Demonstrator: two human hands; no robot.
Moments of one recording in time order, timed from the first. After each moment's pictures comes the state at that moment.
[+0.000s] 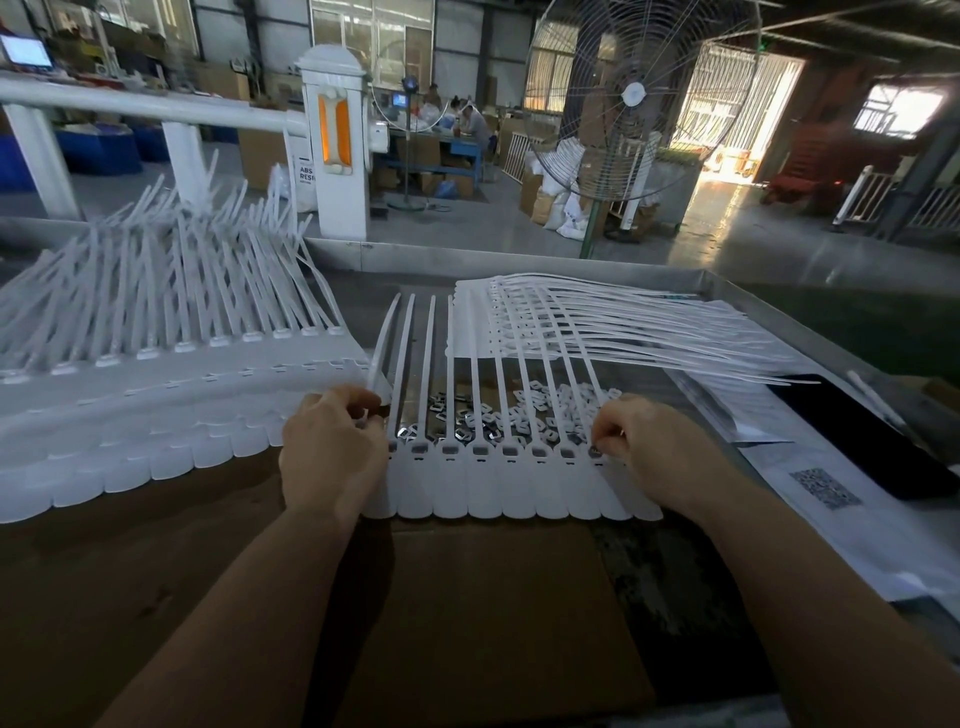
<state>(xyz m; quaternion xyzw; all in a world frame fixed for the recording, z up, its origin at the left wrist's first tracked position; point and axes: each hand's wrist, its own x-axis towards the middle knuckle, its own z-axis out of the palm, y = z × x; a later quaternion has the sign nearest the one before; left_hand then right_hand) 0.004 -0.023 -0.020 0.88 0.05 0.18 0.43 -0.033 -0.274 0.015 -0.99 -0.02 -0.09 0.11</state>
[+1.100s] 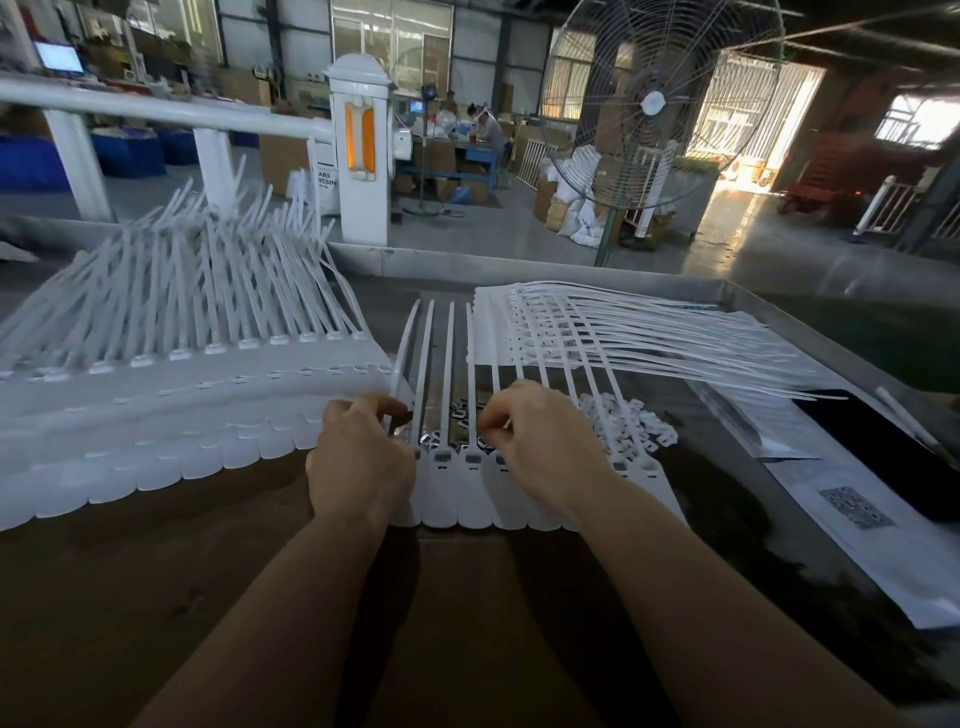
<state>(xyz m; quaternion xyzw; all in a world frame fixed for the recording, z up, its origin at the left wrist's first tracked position) -0.003 -0.026 -0.015 0.88 0.07 0.12 0.45 -0.009 -0.174 0.013 -0.96 -0.11 -0.14 0.20</state>
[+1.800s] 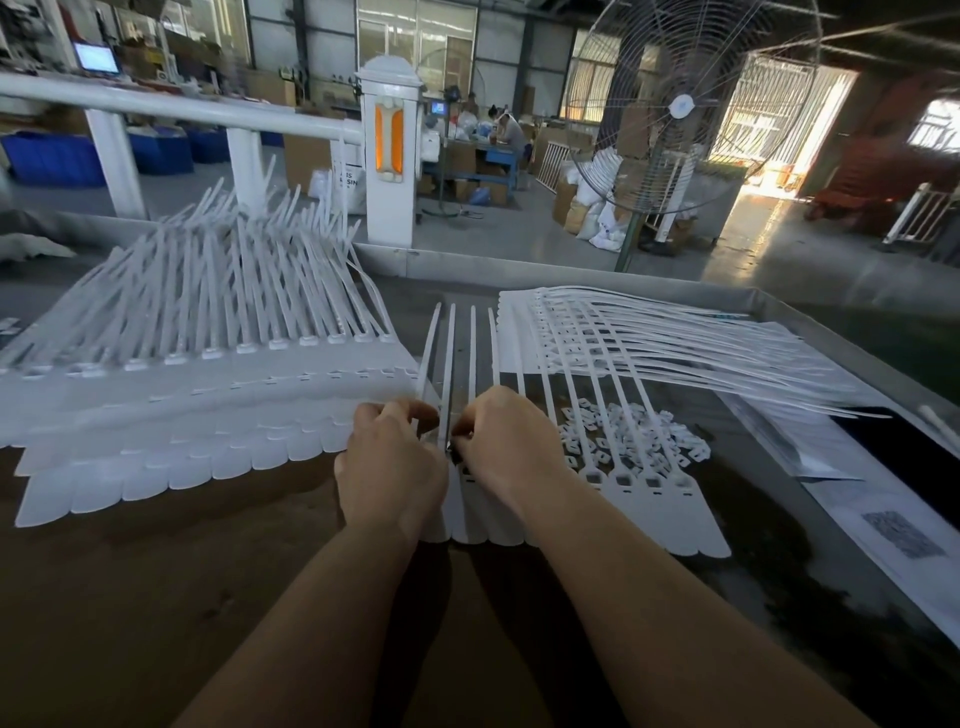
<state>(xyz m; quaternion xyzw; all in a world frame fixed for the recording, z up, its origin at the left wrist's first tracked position) -0.003 -0.027 -0.015 0.89 0.09 0.13 0.44 0.020 -0.126 -0.002 -0.98 -0.05 -0.11 0.17</state>
